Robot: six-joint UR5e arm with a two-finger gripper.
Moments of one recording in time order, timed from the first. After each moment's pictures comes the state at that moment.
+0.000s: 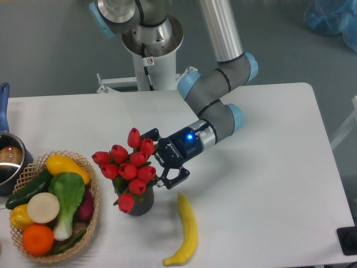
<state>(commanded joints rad) 2.61 -2.07 -1.96 -0.84 -0.19 1.63</state>
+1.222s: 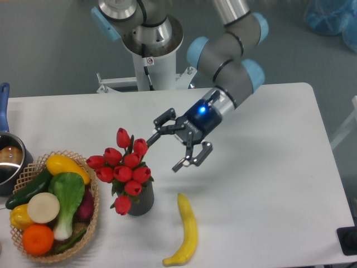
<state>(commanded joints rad) 2.79 -1.75 -2.00 -0.84 0.40 1.58</state>
